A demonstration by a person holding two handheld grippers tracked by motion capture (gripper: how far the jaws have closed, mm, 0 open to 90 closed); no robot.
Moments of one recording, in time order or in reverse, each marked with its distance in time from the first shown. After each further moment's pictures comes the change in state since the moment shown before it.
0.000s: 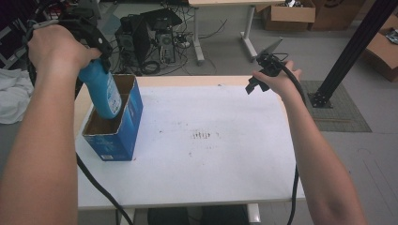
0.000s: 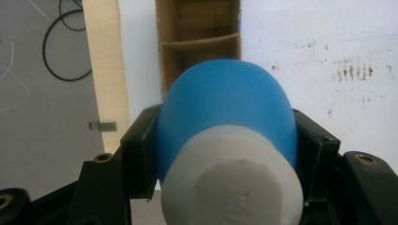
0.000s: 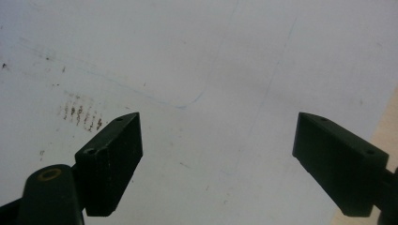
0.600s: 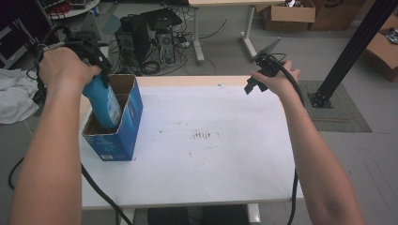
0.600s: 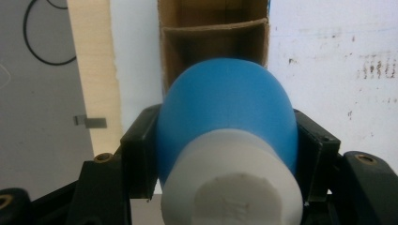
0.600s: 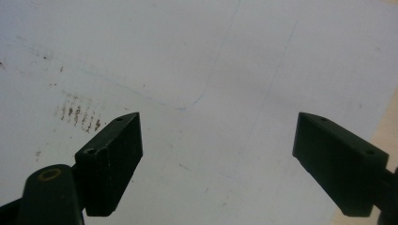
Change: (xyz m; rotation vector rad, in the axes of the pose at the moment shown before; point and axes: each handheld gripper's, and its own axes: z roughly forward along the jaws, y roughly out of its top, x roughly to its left) left arm 0.016 0.006 0.058 0.063 -0.027 -0.022; right arm 0.005 0.002 0.002 0.000 -0.012 -0.010
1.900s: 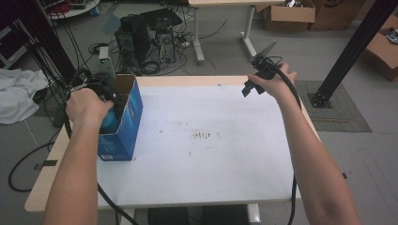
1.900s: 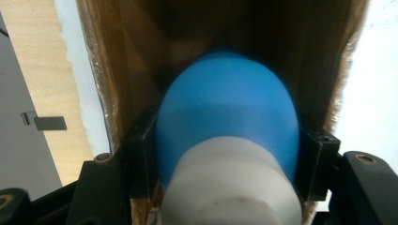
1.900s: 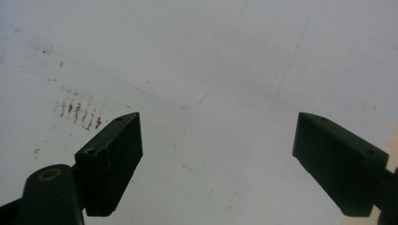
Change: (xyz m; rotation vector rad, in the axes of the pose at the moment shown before) left arm -0.001 -0.004 0.111 0.113 -0.013 -0.001; right arm 0.004 -0.001 0.011 0.011 0.003 -0.020
